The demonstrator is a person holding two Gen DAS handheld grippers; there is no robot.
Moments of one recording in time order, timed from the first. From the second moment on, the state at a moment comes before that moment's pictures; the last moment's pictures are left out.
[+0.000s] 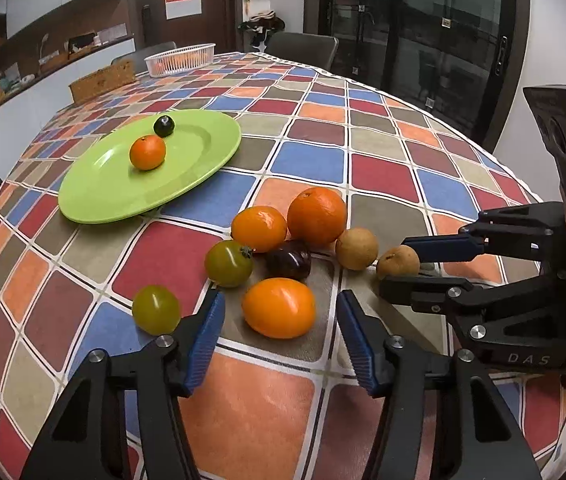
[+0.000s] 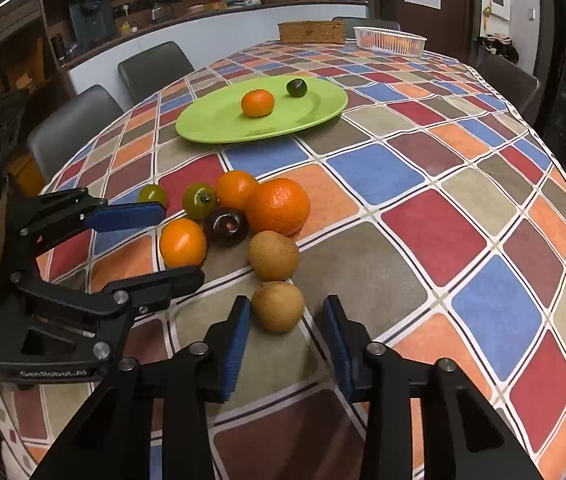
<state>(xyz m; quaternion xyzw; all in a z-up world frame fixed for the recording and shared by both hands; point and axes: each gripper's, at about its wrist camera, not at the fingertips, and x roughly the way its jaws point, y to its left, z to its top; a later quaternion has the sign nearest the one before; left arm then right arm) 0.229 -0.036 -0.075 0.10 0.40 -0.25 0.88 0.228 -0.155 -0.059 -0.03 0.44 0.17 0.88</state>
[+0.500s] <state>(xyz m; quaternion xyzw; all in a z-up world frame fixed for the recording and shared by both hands) 0.231 -0.036 -0.076 0.09 0.41 -0.24 0.88 0.229 -0.158 -0.058 -0.01 0.45 0.18 0.88</state>
